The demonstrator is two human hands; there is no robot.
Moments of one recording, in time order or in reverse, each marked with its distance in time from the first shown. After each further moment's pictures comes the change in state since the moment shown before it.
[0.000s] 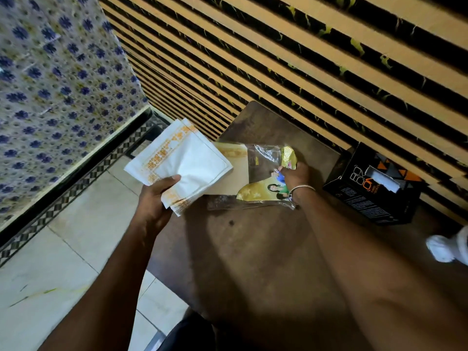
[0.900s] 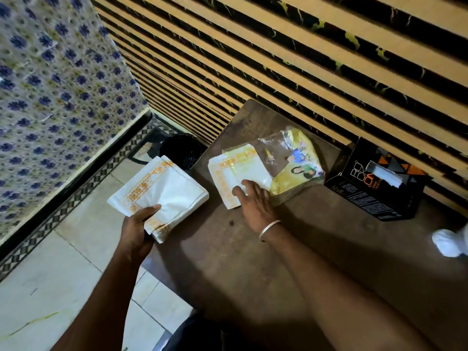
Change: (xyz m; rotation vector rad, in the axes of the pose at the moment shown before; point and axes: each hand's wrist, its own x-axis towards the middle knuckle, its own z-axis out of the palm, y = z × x) left_hand -0.011 -0.025 -0.069 -0.032 0.216 -0.062; right_hand -0.095 0.046 0.051 -0.987 -0.300 -0.868
